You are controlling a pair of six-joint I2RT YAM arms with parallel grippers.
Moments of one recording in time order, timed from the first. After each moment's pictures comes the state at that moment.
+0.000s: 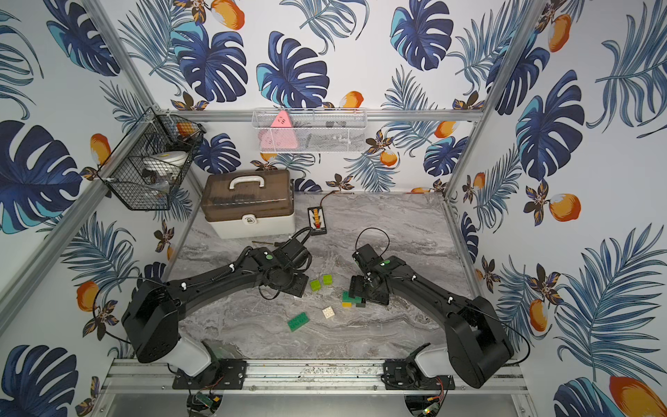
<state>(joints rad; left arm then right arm) -0.73 1.59 1.15 -0.85 -0.08 -0.48 0.58 1.39 0.87 -0.83 -0.02 0.72</state>
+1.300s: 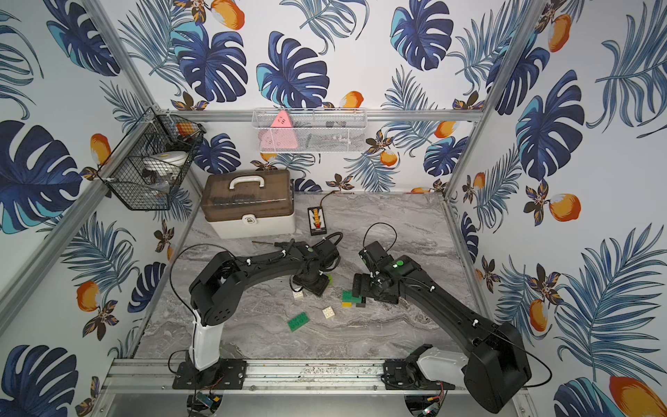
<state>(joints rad) -0.78 2.04 1.47 -0.91 -0.11 -0.34 0.58 1.24 0.93 -0.97 0.00 0.67</state>
